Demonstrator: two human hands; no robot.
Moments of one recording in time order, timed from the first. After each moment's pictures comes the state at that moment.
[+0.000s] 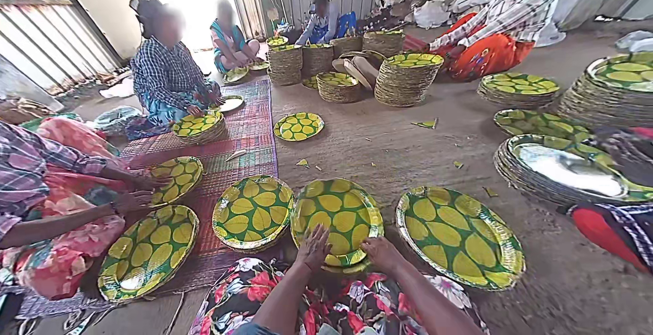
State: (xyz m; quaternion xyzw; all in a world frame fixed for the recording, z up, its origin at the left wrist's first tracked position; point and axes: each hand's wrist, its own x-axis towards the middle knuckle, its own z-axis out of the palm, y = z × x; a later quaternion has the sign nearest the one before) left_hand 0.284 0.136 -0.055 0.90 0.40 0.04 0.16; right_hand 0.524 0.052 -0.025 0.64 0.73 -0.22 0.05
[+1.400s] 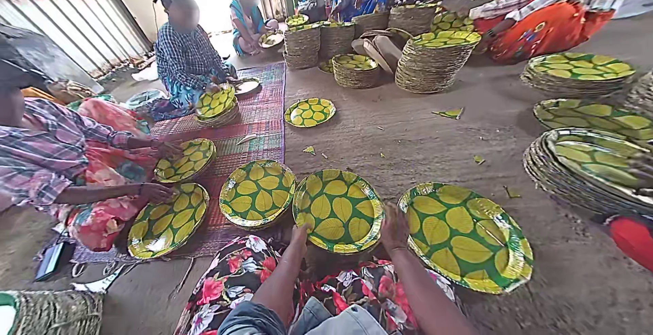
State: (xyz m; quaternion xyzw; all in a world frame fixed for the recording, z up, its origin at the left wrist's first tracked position) left_hand 0.297 0.116 -0.036 0.29 0.65 0.35 0.61; right_hand 0.554 0.056 -0.028 0.80 0.52 -0.10 -0.26
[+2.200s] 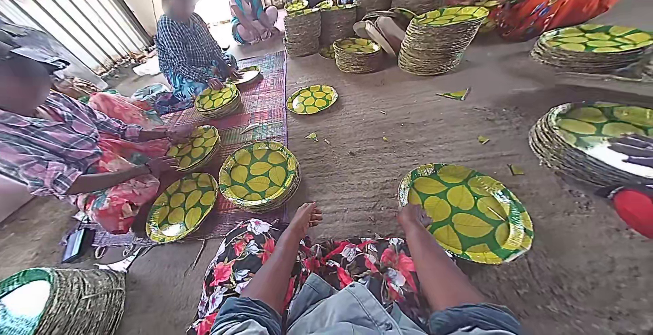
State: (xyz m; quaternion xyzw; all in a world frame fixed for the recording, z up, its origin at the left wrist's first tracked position) left_hand 0.284 0.104 0.000 0.38 0.59 0.25 0.67; right_hand 0.581 0.046 -0.026 0.91 0.34 -0.25 -0.02
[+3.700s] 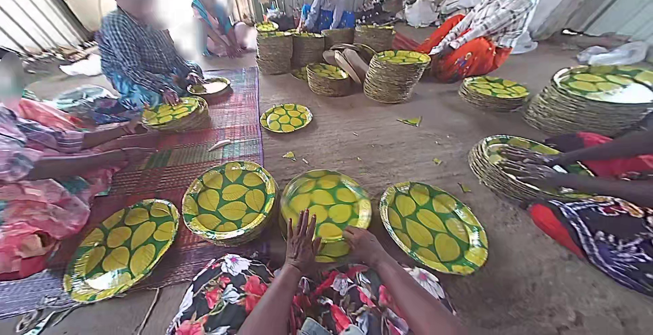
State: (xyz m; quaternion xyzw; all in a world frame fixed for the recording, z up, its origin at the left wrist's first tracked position) left_hand 0.300 0.107 -0.060 0.88 0.42 0.23 0.07; right_hand 0.523 0.041 -0.024 0.64 0.75 -0.16 -0.09
